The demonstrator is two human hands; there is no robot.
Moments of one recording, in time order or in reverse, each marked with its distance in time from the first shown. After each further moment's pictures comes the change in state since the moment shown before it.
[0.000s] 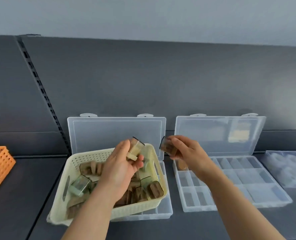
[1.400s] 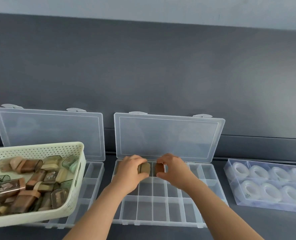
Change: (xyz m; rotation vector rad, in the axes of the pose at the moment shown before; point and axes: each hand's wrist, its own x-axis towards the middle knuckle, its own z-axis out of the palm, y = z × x) left_hand 0.101 -0.194 0.144 1.578 -0.106 0.333; right_hand 0.048 0.146 -0.175 -0.754 -0.243 -0.083
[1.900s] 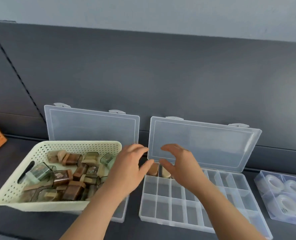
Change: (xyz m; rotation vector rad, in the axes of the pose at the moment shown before) left_hand -0.055 -0.024 -0.102 0.022 0.295 0.078; right_hand 0.000 -0.100 -0.001 0.075 0.210 -0.184
